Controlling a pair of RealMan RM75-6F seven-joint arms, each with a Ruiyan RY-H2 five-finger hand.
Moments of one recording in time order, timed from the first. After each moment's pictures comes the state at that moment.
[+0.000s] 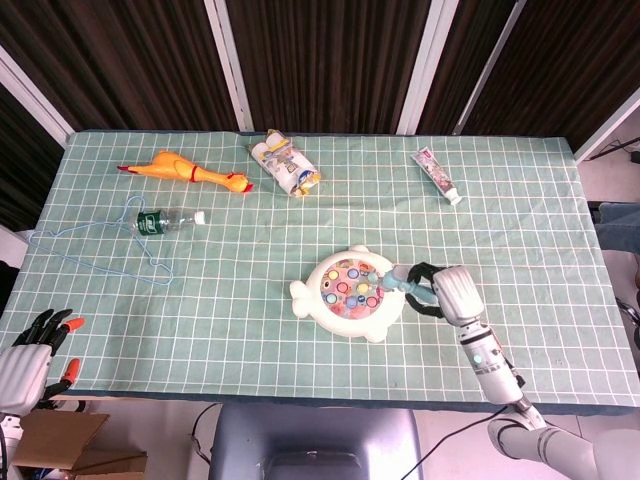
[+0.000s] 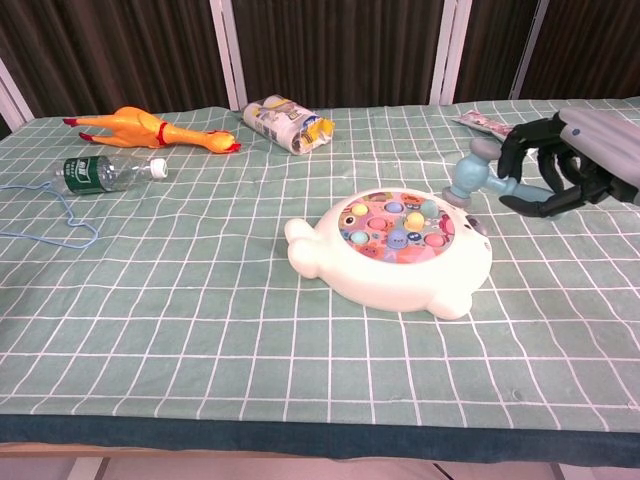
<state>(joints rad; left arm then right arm) -0.12 -1.06 0.00 -1.64 1.46 1.37 0.04 0.51 -1.70 0.13 -0.98 -1.54 1.31 0.25</state>
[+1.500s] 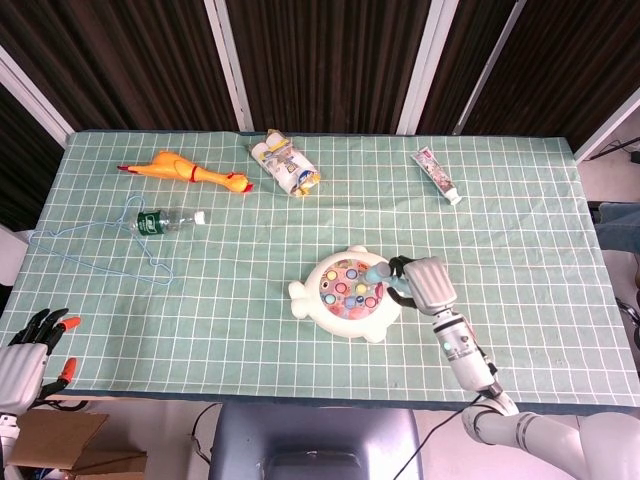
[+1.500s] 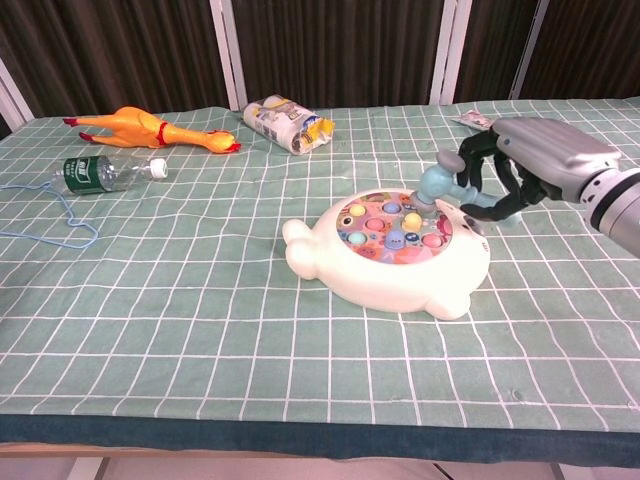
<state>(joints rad) -0.12 -1.05 0.00 -1.65 1.45 1.36 0.02 0.59 -1.72 0.18 -1.09 -1.40 1.17 -0.07</state>
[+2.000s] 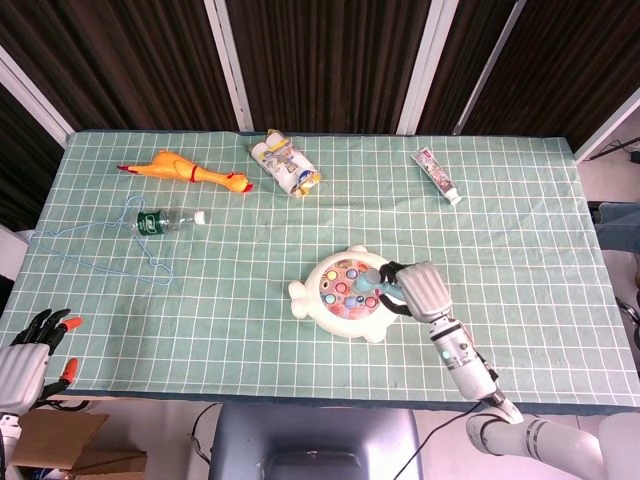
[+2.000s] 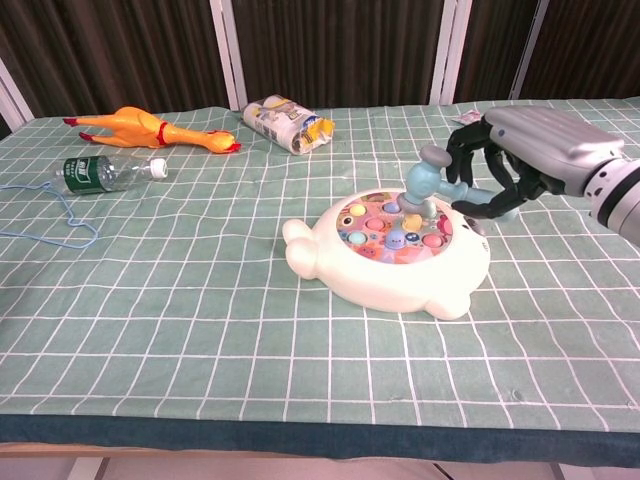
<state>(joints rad) -0.12 -1.05 0.00 -1.65 1.45 1.36 0.03 0.58 -1.64 0.16 -1.26 -1.42 1.18 -0.15</state>
